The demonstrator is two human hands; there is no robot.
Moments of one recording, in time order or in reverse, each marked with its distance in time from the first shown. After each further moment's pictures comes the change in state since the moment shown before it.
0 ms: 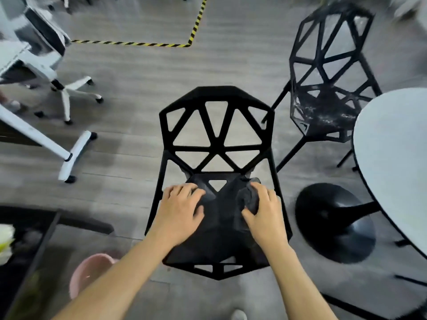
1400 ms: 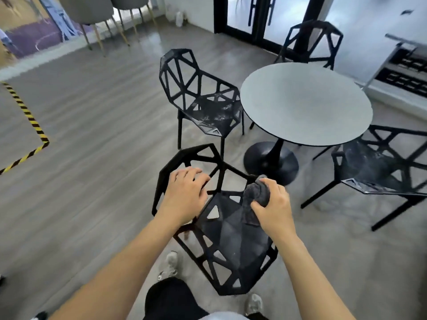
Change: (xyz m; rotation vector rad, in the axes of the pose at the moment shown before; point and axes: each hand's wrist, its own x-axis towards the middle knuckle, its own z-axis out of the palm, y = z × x) left_hand 0.196 -0.091 -0.234 -0.066 -0.058 0.918; right_hand -0.039 -0.262 -0.015 0.189 0.789 0.615
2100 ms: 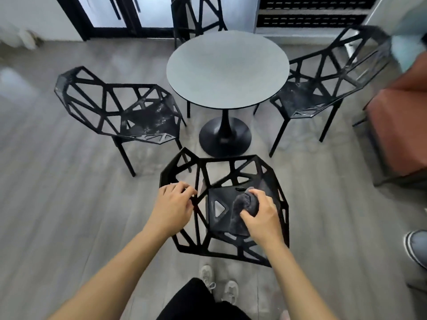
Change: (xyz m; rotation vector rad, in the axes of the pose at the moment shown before) left_hand 0.076 -0.158 0.036 -0.028 -0.280 0.575; right_hand -0.062 -0.079 0.167 0.107 0.375 0.524
